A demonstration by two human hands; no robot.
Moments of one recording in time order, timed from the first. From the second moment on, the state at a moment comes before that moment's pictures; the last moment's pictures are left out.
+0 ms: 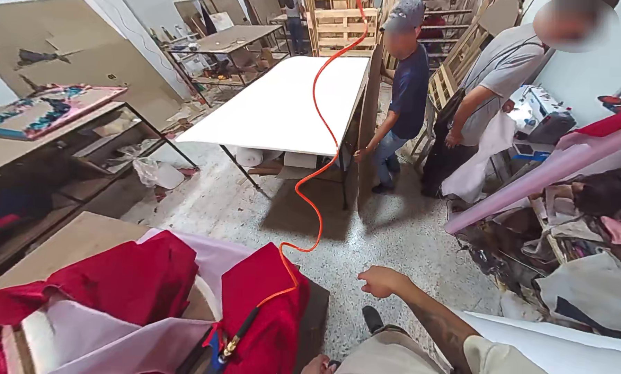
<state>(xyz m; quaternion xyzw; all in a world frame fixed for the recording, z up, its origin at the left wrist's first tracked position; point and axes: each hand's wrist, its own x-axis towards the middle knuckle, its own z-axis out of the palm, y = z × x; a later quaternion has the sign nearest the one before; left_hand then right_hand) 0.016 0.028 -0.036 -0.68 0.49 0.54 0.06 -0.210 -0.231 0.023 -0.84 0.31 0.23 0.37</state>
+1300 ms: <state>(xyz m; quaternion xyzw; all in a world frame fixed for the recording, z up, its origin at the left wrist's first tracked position) 0.017 0.053 -0.065 -0.71 0.48 0.52 -0.01 -0.178 -0.201 -0.008 -0.85 0.24 0.32 0.34</state>
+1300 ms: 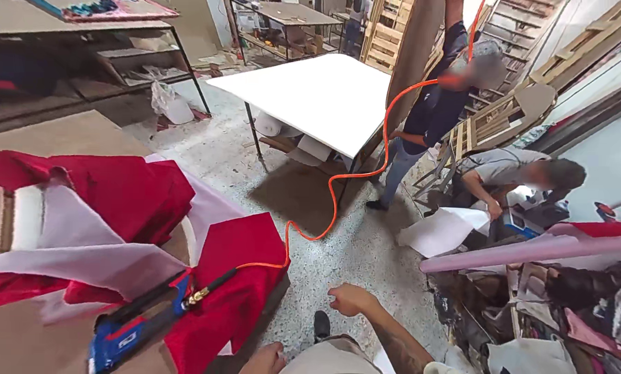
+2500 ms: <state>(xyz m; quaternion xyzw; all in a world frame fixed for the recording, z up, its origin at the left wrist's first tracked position) 0.027 0.057 -0.056 -0.71 0.48 0.52 -0.02 -0.176 -0.181 -0.049 -0.84 0.26 0.34 0.35</state>
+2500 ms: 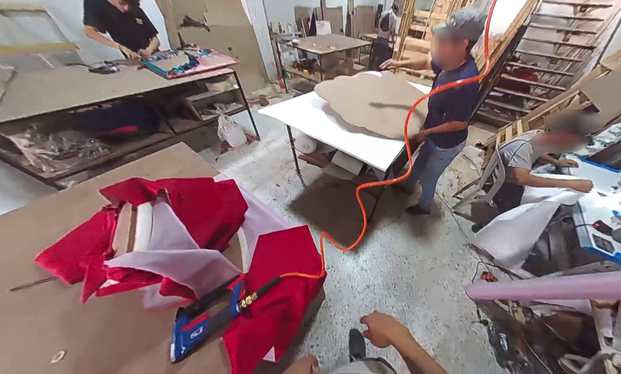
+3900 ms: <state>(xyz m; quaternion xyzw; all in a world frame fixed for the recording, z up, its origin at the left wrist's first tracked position) 0.016 0.039 -0.061 -0.71 0.48 0.52 0.03 -0.211 -0.191 -0.051 -0.82 0.29 0.34 0.36</state>
